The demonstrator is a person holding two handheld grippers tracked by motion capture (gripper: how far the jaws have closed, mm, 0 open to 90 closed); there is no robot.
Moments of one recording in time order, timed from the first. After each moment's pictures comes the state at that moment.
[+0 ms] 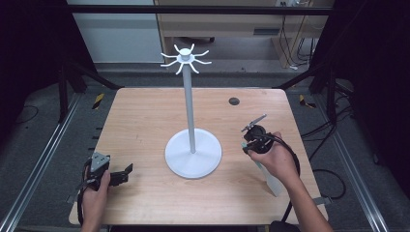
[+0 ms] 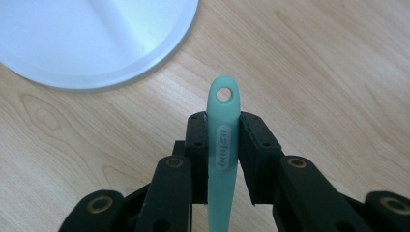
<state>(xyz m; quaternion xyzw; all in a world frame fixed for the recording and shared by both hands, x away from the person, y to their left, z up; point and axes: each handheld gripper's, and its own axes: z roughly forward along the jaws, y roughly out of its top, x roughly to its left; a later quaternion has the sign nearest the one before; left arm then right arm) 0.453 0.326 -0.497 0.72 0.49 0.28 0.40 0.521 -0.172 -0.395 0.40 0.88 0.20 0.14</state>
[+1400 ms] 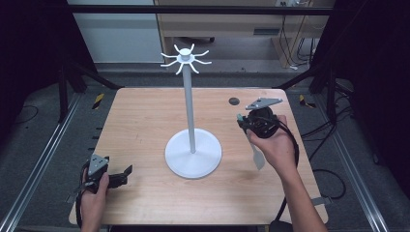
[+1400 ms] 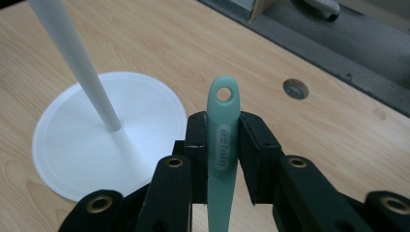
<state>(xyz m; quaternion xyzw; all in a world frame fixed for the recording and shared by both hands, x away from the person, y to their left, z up) 0.442 0.325 -0.492 0.71 0.49 0.29 0.41 0.514 -0.167 -0.321 0.39 0.81 0.36 0.24</state>
